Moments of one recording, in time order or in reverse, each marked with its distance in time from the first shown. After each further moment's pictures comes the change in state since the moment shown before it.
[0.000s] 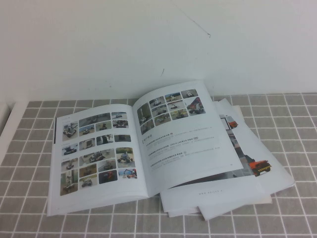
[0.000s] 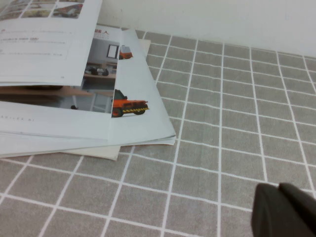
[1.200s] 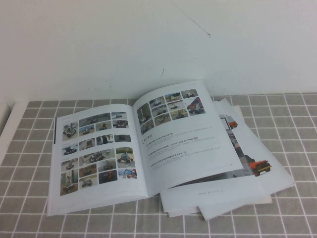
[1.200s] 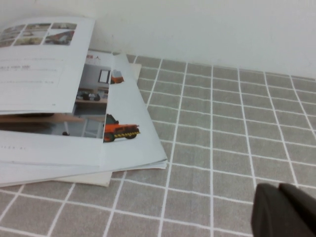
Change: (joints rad) right arm 0.000 0.000 0.008 0.015 -0.072 0.000; left arm 0.000 0.000 0.002 -0.025 -0.046 -0.021
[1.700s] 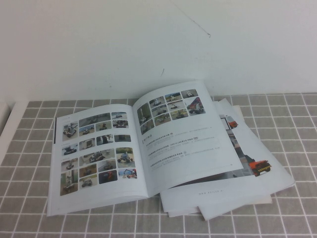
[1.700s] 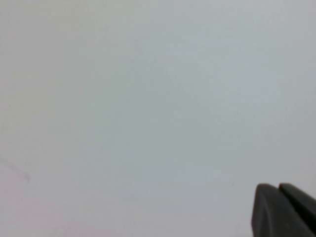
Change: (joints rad) right arm 0.000 0.000 0.000 0.210 -0.514 0.000; left arm 0.000 -0.002 0.001 -0.030 -0.673 -0.169
